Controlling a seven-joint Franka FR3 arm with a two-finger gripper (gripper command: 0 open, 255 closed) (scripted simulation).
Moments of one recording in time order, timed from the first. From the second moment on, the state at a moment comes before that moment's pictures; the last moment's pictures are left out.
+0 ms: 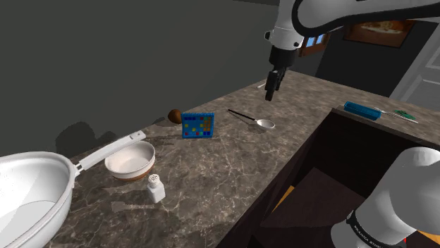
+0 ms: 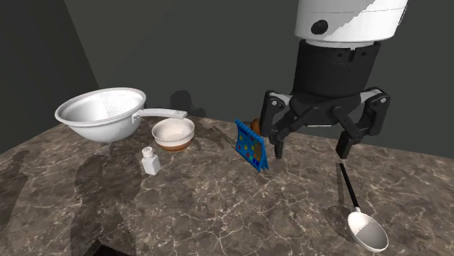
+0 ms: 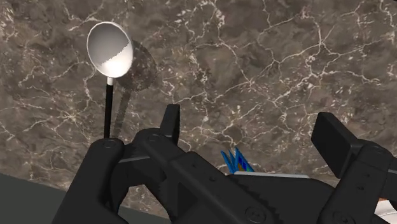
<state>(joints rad) 0.07 -0.42 0.01 -2.18 -0.05 1.80 -0.24</state>
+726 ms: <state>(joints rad) 0.13 -0.06 0.04 -1.97 -0.08 1.98 -0.43</state>
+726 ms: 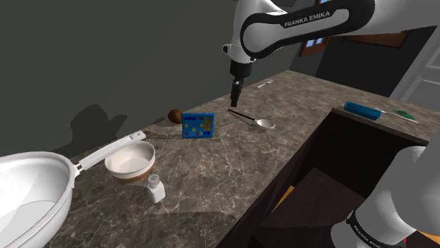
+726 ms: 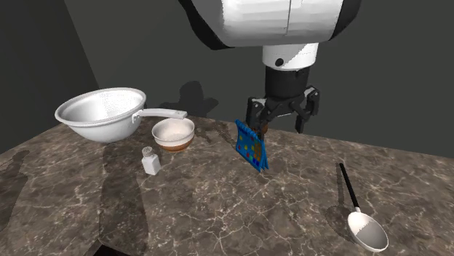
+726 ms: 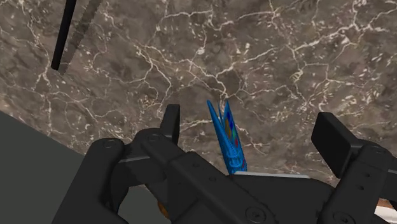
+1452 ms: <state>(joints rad) 0.19 0.32 0.10 -1.65 -0.13 2.07 -0.58</state>
